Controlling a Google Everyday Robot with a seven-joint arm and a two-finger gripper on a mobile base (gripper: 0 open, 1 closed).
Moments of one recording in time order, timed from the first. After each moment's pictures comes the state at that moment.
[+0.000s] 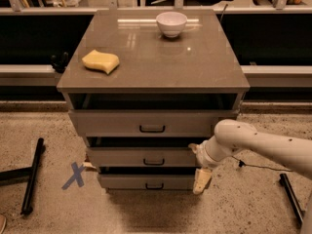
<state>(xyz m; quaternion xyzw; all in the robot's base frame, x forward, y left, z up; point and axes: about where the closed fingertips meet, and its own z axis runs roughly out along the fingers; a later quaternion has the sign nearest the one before) 0.536 -0.148 0.483 -0.69 0.70 0.13 0.17</state>
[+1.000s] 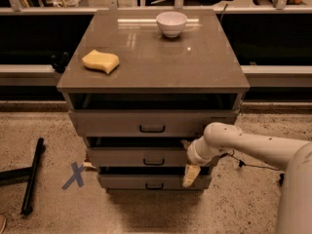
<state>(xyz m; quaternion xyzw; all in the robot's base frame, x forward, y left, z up) 0.580 -0.122 0.444 -0.69 0.69 0.11 0.21</state>
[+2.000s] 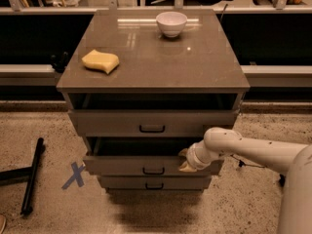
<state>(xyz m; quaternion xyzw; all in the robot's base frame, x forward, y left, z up) 0.573 -0.112 0.431 -0.68 0.69 0.11 0.22</state>
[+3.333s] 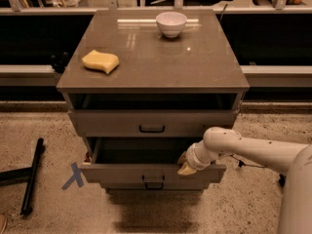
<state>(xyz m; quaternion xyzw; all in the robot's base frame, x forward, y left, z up) 0.572 -0.111 0.435 -0.68 0.69 0.12 0.21</state>
